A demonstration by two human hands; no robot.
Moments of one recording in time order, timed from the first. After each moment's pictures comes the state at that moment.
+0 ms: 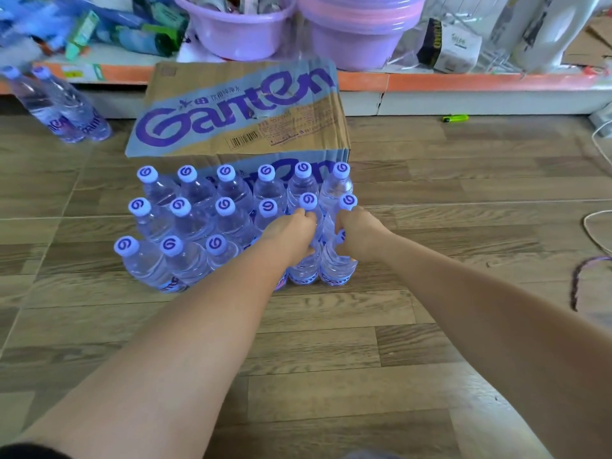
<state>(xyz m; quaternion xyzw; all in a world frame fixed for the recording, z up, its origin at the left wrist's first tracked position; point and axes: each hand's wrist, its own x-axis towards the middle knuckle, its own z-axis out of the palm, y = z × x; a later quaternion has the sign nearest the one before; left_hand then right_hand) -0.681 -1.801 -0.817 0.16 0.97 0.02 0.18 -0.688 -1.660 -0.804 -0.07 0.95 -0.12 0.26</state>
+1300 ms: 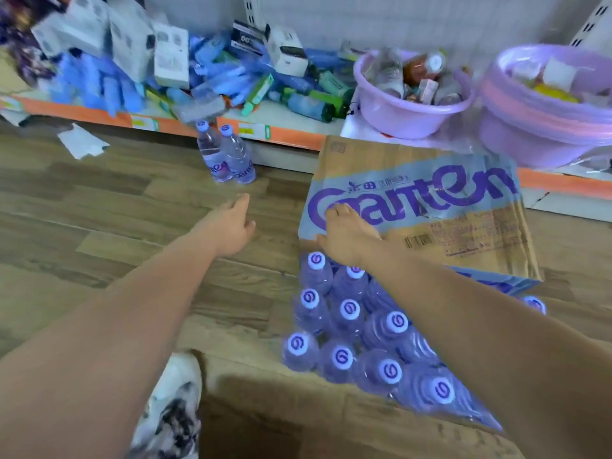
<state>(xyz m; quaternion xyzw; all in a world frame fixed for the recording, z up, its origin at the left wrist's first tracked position) -0.781 -2.186 -0.752 -0.13 0.97 0.13 0.14 -0.834 -1.982 -0.757 -0.24 0.94 -0.09 0.22</state>
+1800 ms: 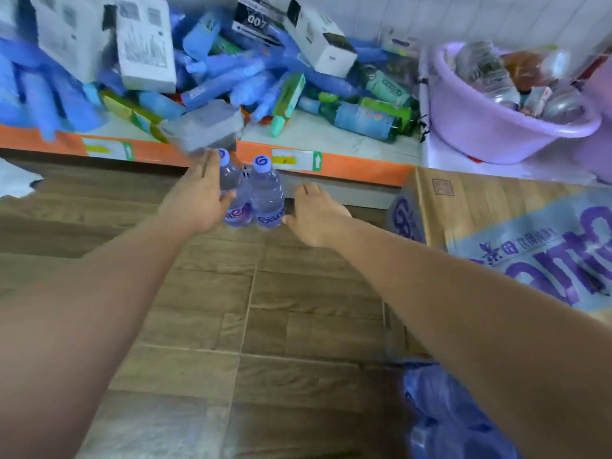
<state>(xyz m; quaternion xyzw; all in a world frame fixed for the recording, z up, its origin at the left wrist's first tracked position) -0.988 -2.443 -0.846 -0.08 0.98 0.17 0.05 -1.008 -2.252 -0.836 -0.20 0.96 -0.09 0.18</state>
